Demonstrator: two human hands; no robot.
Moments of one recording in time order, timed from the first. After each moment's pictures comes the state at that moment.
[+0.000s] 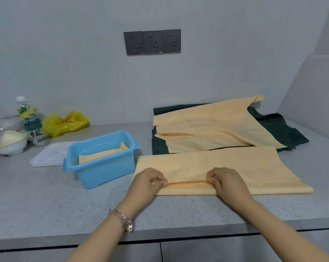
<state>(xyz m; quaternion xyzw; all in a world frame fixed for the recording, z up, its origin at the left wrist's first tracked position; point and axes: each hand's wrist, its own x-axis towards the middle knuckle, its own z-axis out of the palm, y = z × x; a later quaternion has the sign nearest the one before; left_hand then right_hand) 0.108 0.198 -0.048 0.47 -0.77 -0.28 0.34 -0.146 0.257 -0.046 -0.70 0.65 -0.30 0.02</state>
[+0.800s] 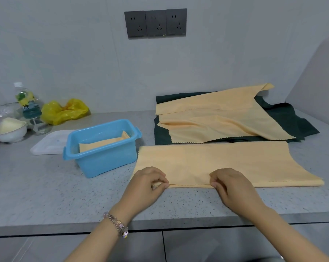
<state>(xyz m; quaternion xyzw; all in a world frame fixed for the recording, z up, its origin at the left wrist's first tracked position) 0.125 0.218 -0.063 0.43 -0.83 -0.17 0.32 -0.138 0.285 -0.056 -0.74 0.61 -0.27 0.01</state>
